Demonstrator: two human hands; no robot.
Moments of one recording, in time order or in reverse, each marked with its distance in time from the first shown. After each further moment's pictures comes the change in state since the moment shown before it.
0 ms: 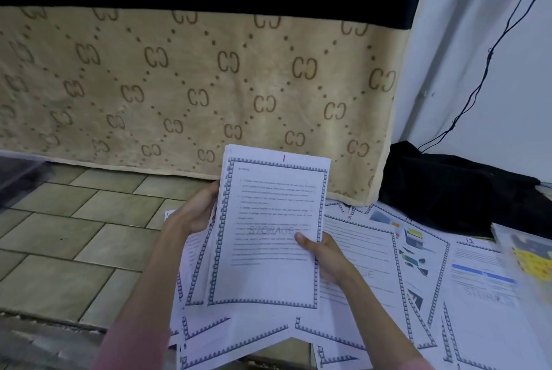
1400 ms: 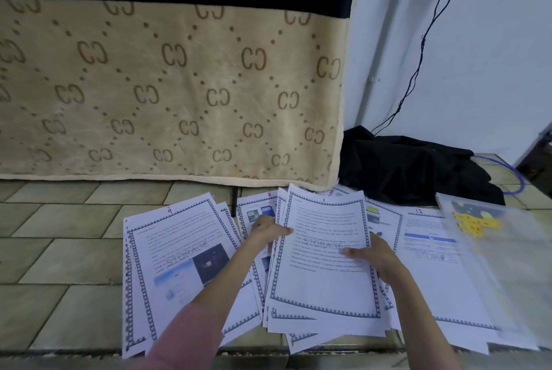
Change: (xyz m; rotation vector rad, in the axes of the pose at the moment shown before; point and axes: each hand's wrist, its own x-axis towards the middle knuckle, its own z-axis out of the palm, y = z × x) left_hand 0.062 -0.094 0.156 0.628 0.125 -0.239; right_hand -0.080 -0.007 -0.132 -0.401 0.484 0.069
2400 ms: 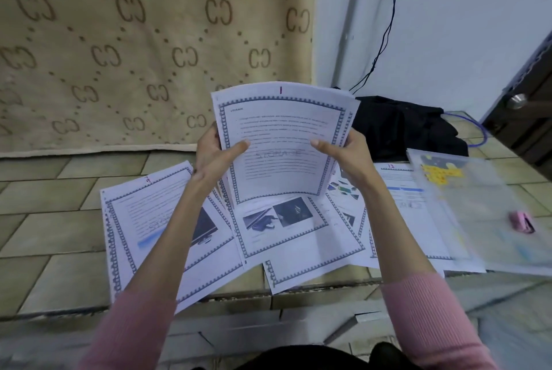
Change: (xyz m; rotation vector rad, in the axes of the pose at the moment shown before) left_hand -0.082 0.039 -0.058 -0.319 0.284 0.714; right_hand -0.033 -0.107 0.005 0.183 0.091 -0.574
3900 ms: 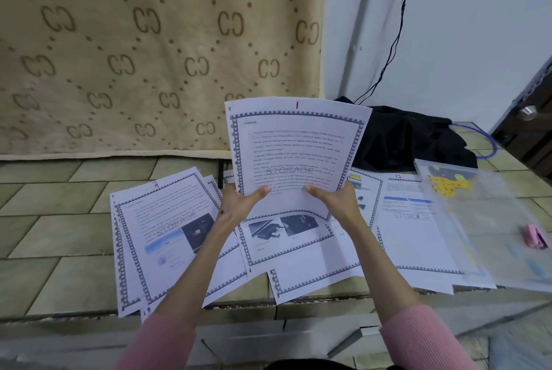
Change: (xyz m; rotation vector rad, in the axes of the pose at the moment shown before) left_hand -0.041 -0.050 0.021 0.058 -0.027 -0.366; right_hand -0.034 0.055 0.024 -0.025 0.114 0.251
